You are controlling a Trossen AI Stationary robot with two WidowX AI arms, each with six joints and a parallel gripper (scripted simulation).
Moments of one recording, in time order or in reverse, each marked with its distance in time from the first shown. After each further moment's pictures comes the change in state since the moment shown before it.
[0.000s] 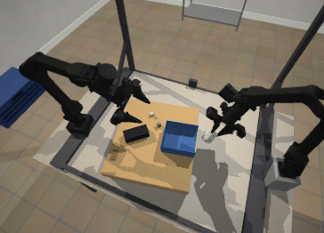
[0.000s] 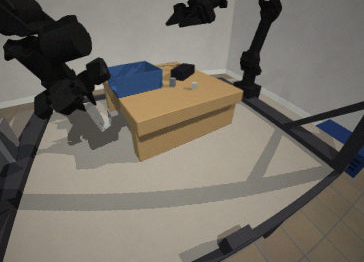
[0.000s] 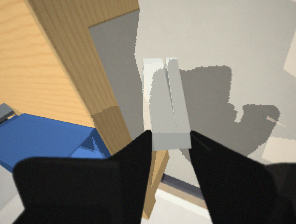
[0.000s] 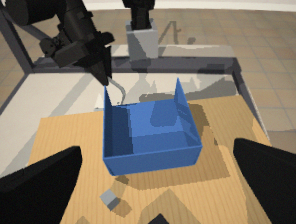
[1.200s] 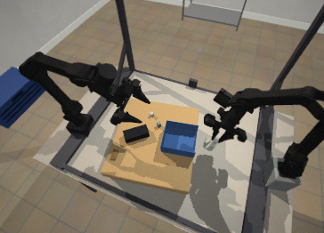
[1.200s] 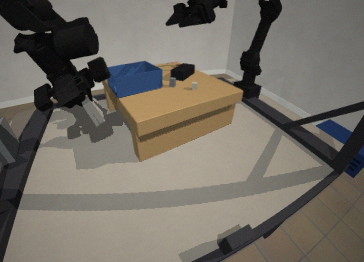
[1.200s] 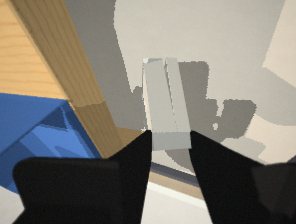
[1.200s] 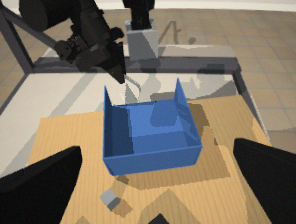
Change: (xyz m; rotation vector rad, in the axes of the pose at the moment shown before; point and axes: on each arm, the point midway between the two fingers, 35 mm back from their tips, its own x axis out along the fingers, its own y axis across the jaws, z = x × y) left arm 0.009 -0.008 -0.030 -0.021 0.046 -0.112; right arm 0.000 0.000 0.000 0.000 0.000 0.000
